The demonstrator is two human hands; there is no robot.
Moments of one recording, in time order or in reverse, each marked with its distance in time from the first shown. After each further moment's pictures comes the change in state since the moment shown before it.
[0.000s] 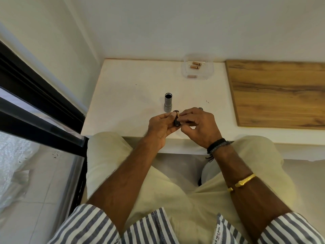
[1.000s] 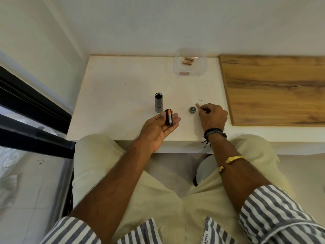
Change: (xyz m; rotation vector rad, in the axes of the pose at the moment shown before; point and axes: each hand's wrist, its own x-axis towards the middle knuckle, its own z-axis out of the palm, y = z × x) left_hand 0.015 -0.008 0.005 -0.291 -0.150 -0.147; right_hand 0.022 0.088 0.003 -0.110 0.302 0.762
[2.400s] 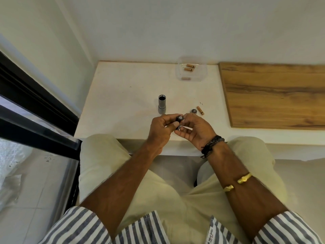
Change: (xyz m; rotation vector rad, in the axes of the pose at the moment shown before) left_hand -0.018 -0.012 0.004 0.797 -0.036 0.521; right_hand -0.069 -0.052 -0.025 1.046 -0.693 0.582
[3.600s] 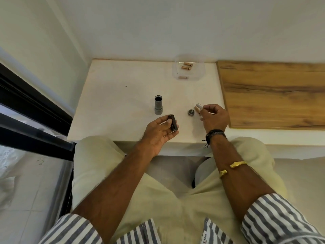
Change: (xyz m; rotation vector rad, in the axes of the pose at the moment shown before) left_hand 0.012 -0.008 -0.002 -0.607 0.029 -0.491; right_hand 0.061 -0.018 -0.055 -0.423 0.627 -0.526
